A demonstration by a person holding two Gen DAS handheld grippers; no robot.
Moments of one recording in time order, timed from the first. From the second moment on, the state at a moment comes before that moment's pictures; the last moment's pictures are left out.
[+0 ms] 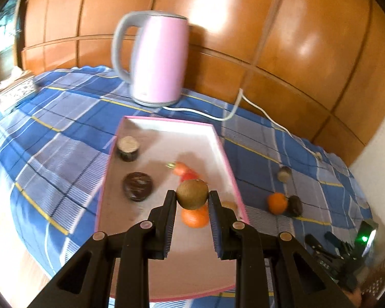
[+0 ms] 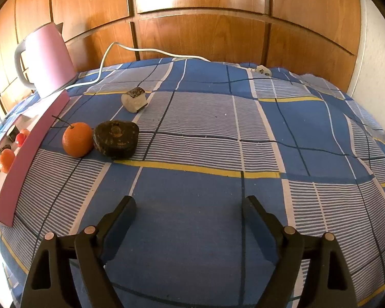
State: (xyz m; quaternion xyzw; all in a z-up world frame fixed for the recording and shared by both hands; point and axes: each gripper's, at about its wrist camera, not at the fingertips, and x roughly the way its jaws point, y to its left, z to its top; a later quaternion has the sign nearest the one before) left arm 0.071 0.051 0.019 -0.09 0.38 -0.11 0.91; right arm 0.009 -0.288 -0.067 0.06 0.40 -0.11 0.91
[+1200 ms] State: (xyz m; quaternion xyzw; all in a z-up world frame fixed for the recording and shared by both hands) left arm 0.072 0.055 0.000 -0.08 0.35 0.01 0.93; right arm 0.009 -0.288 -0.068 0.06 0.39 -0.11 0.91
